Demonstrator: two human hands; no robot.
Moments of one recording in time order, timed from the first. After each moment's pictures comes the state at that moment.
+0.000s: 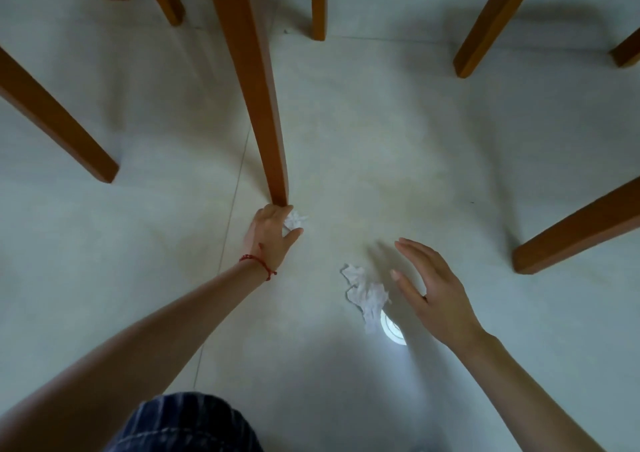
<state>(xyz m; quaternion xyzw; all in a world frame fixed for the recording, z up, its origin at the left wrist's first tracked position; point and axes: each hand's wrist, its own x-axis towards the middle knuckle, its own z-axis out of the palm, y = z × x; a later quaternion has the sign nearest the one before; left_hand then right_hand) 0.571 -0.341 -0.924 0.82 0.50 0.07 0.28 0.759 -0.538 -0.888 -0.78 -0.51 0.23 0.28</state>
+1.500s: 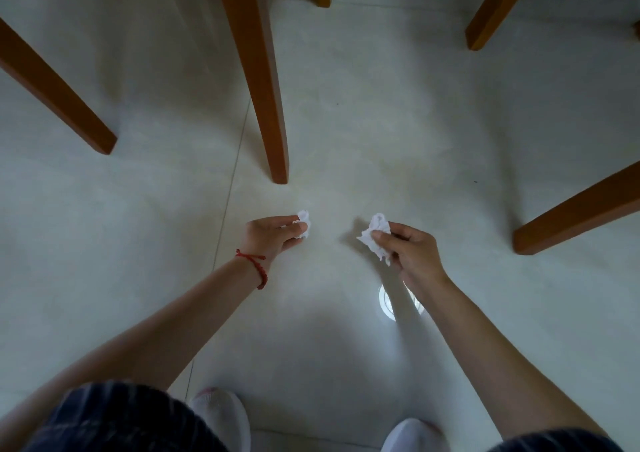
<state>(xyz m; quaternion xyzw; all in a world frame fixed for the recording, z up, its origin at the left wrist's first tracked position) 0.568 -0.384 -0.892 0.36 0.61 0.20 0.68 0.744 -0.496 -0.889 -0.68 -0.09 0.53 0.50</state>
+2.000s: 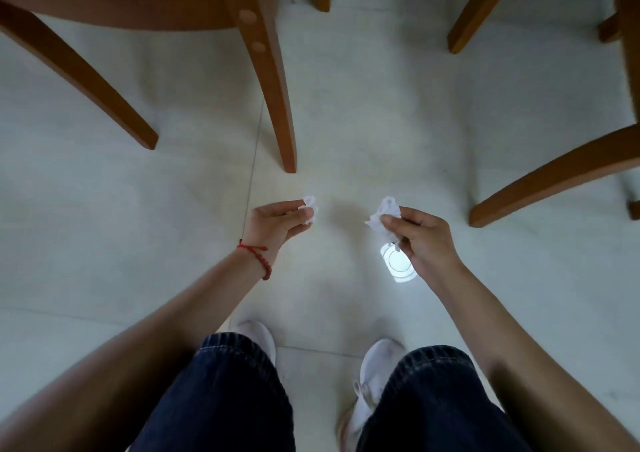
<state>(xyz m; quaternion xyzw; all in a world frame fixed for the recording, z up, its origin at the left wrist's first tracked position) 0.568 -0.409 -0.731 0.32 0.59 0.20 0.71 0.747 -0.517 -0.729 -0.66 -0.04 0.56 0.50</state>
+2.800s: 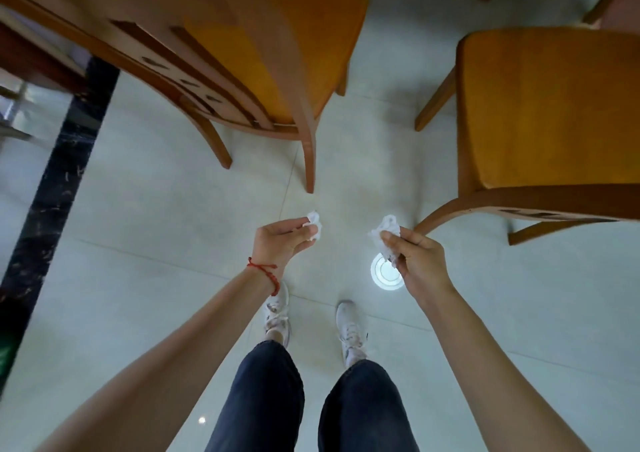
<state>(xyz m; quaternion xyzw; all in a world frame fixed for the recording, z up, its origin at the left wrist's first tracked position) 0.557 -0.470 -0.355 0.28 0.64 0.23 0.67 0.735 -0.556 -0.359 -0.67 0.02 0.55 0.50</state>
